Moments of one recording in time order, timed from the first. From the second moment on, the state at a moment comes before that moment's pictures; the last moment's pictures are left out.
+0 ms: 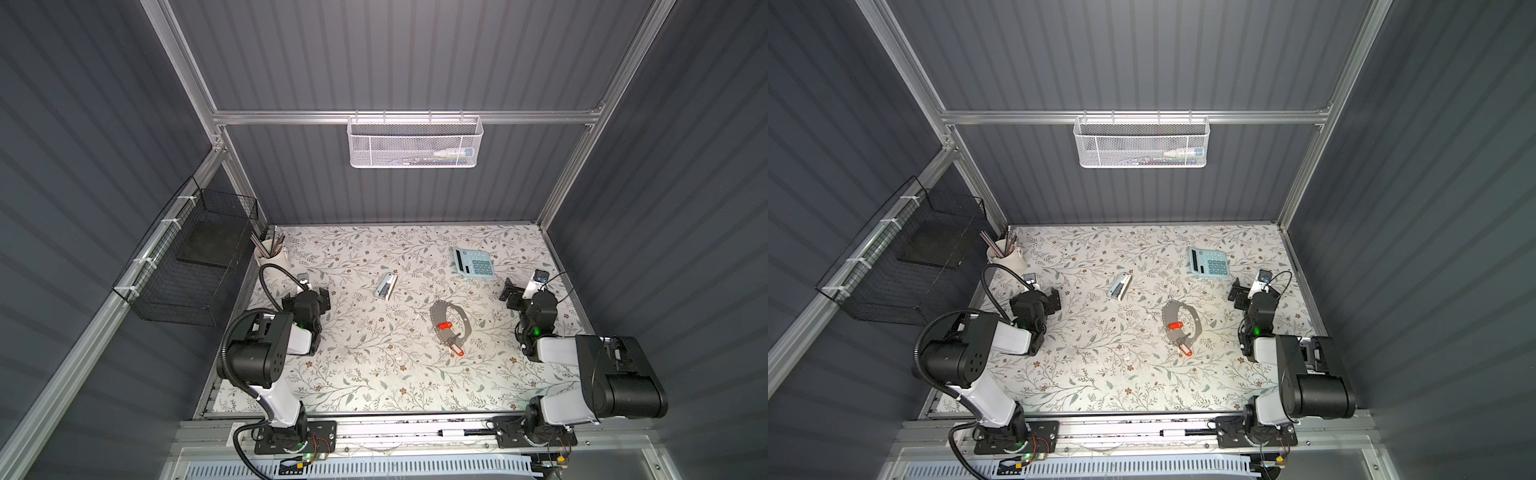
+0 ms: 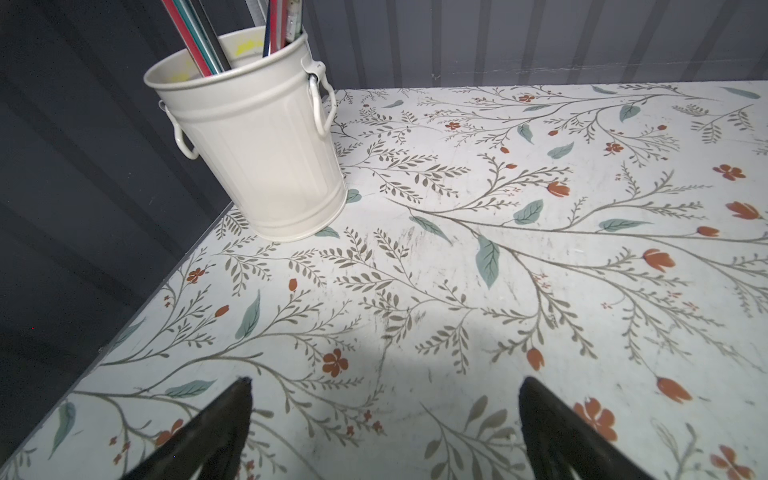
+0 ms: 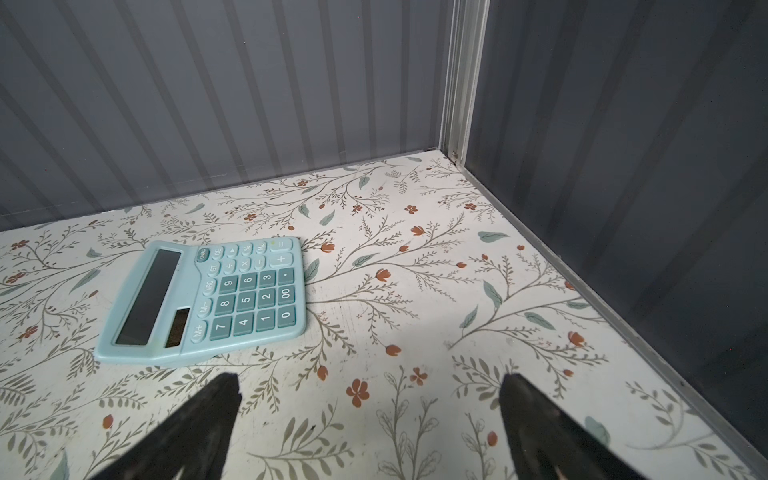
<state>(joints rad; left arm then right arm) -0.13 1.72 0.44 0.88 -0.41 -0.01 -0.05 1.47 0.31 0.93 0.16 0.09</state>
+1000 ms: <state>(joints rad) -0.13 1.72 0.44 0.88 -0.41 -0.01 -0.04 1.47 0.31 0.94 0.17 0.09</state>
